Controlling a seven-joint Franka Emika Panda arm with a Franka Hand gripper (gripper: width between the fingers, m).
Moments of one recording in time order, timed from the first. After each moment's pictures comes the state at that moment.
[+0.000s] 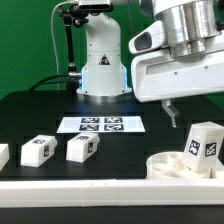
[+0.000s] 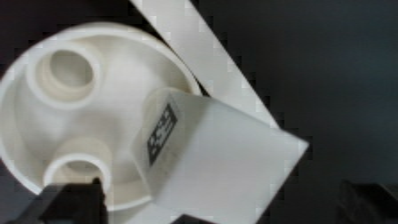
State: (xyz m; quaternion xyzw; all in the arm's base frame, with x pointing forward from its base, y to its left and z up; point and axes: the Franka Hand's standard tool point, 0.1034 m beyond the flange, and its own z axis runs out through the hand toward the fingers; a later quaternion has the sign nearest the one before) arm 0.639 0.118 0.104 -0.96 0.24 -0.08 0.10
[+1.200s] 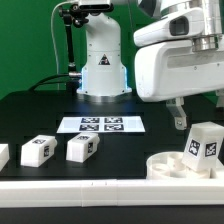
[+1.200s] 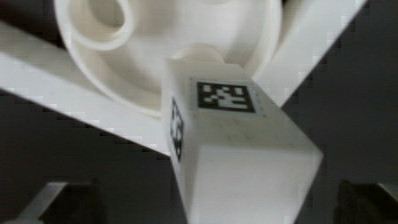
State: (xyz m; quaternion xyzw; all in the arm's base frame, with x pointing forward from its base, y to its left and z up) arm 0.641 0.110 0.103 -0.95 -0.28 -0.12 0.02
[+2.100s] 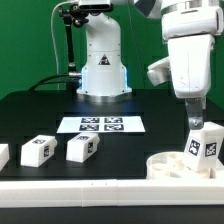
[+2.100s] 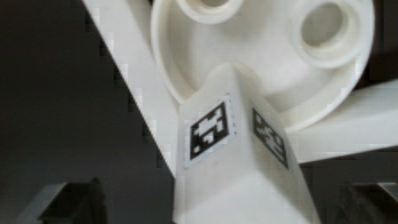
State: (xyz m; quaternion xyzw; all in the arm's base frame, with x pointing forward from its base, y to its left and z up) arm 0.640 0.104 0.102 -0.81 -0.57 -0.10 -0.04
